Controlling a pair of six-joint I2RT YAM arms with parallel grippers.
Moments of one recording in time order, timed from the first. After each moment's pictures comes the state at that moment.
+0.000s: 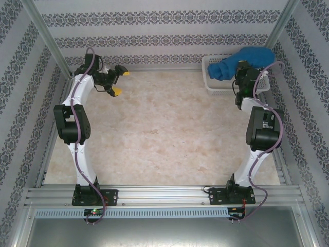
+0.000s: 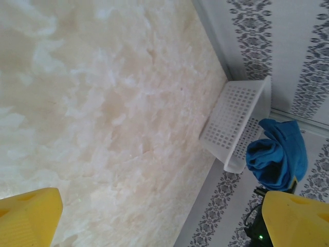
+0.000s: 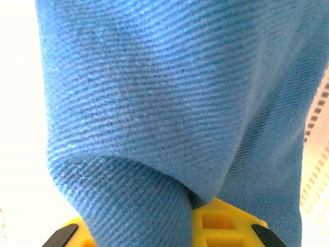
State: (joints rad) left arm 0.08 2.14 1.97 -0.79 0.78 -0.87; right arm -0.19 1.95 1.25 0.70 -0.08 1.43
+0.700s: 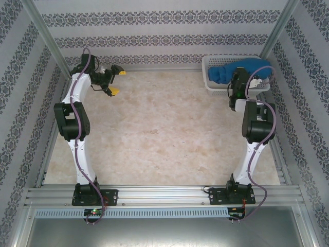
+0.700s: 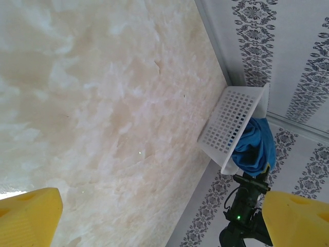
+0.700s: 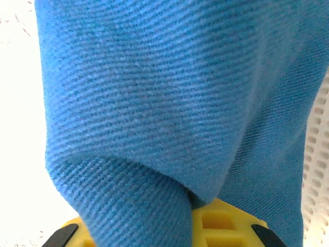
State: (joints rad) left arm 0.13 2.23 2.05 -0.84 0.83 -0.84; right arm -0.14 2.11 1.29 0.75 0.10 1.49
